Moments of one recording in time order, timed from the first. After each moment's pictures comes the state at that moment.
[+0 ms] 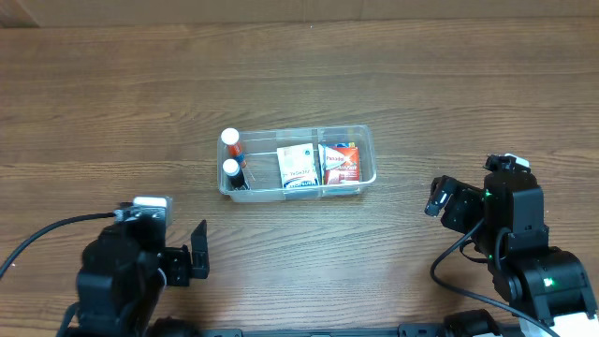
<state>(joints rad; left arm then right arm) -0.15 0.54 0.93 -1.08 -0.05 -0.08 0.16 0.80 0.91 -0.96 0.13 0.50</state>
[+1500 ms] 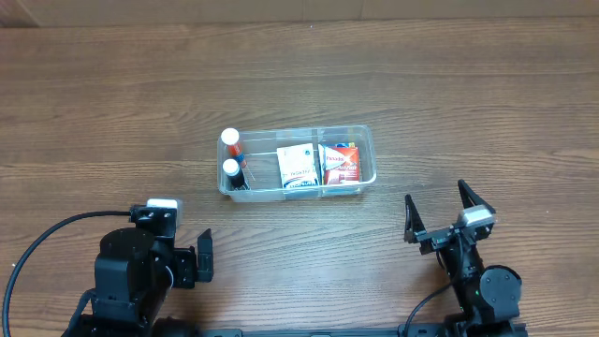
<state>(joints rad) -0.15 0.55 0.87 -1.11 -0.05 -0.08 0.14 0.01 0.02 -0.02 -0.10 0.01</state>
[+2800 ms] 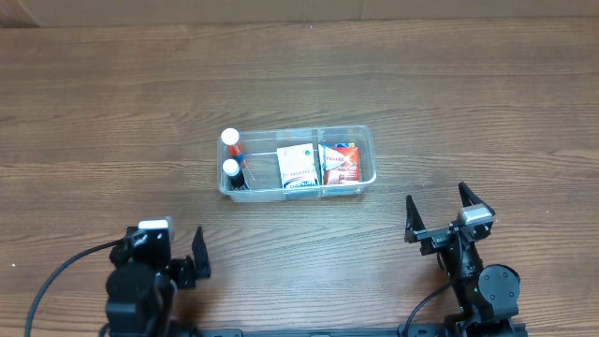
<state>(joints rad) -0.06 0.19 0.48 -0.79 -0.10 -0.07 0.14 0.01 0.02 -0.03 -0.09 0.01</state>
